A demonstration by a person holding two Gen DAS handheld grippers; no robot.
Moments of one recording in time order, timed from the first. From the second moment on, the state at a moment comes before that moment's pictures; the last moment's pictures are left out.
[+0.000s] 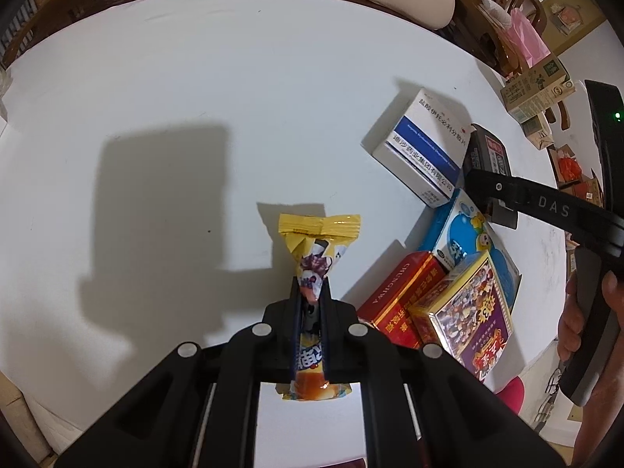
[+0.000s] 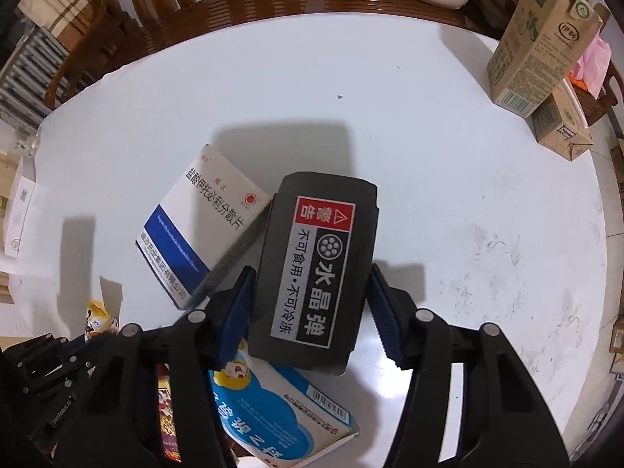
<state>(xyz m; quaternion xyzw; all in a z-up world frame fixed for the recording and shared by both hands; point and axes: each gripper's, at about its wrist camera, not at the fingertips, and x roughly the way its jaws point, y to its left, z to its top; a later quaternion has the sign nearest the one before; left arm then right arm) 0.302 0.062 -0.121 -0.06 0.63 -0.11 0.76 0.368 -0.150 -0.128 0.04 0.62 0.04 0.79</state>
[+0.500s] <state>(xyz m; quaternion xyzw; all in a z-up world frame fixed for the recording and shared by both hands) 0.292 0.077 -0.108 -0.07 0.62 -0.10 0.77 0.309 -0.179 -0.060 0.00 0.53 0.04 0.85</state>
